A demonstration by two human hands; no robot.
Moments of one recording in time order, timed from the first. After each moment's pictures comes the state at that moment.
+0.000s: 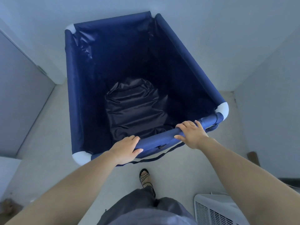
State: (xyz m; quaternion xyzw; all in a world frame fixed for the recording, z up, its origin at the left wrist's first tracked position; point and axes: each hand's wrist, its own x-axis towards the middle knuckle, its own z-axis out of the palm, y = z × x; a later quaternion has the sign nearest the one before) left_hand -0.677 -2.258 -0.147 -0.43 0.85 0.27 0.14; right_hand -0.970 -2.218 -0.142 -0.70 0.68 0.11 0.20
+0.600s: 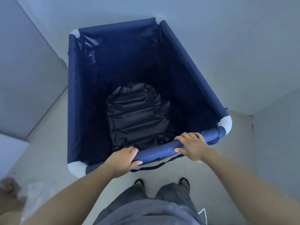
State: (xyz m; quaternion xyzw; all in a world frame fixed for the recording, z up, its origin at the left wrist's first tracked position) left_hand -0.703 -2.281 -0.157 -0.48 0.83 0.23 0.12; right_hand -1.016 -2.298 -0.148 -0.79 0.57 0.12 0.20
